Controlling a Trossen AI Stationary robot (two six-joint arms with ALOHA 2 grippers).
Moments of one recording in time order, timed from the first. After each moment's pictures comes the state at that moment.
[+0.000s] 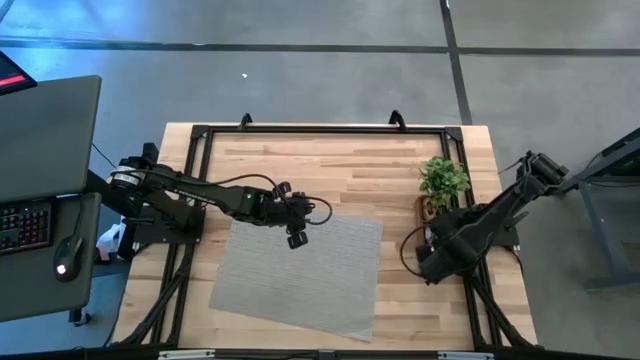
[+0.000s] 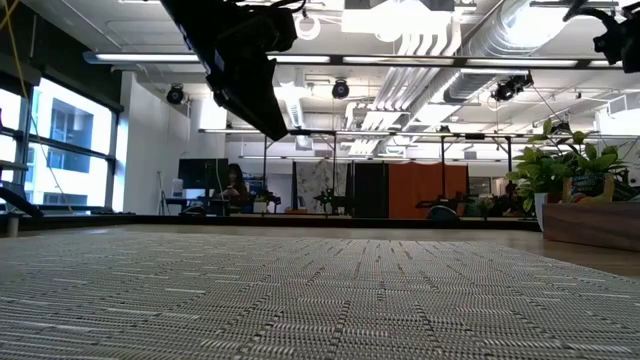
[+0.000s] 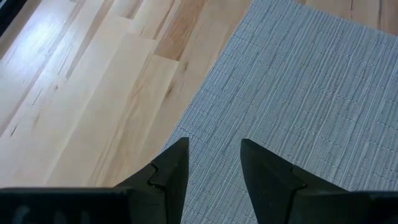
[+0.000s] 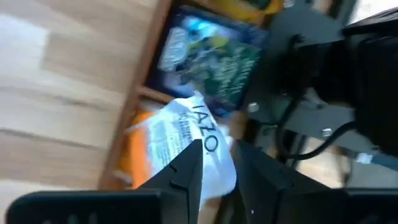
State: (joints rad) left arm -0.15 1.54 1.09 -0.47 -0.36 -0.35; right arm 0.69 1.37 0.97 -1.50 0.06 1.93
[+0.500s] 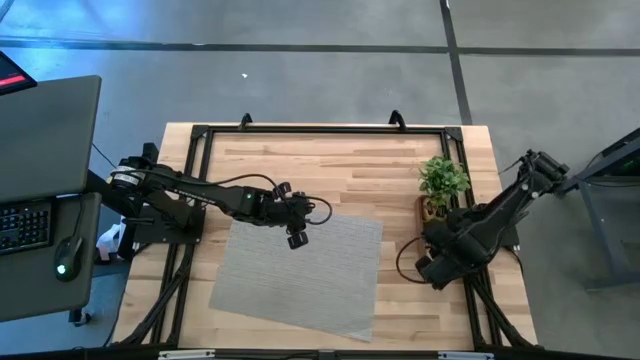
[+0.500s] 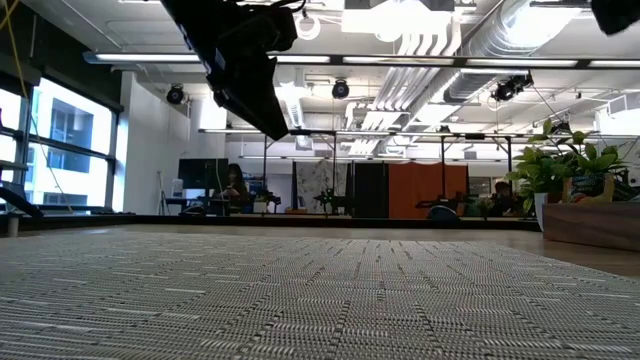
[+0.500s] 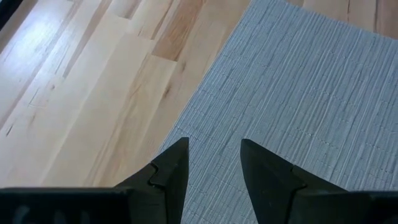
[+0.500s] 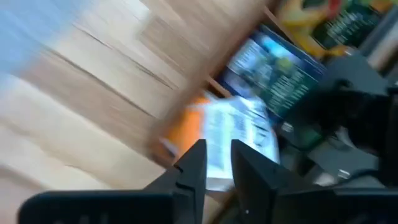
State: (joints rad) left arm -0.15 1.54 1.09 -0.46 -0.36 -0.35; right arm 0.73 1.34 1.05 -1.44 0.12 1.64
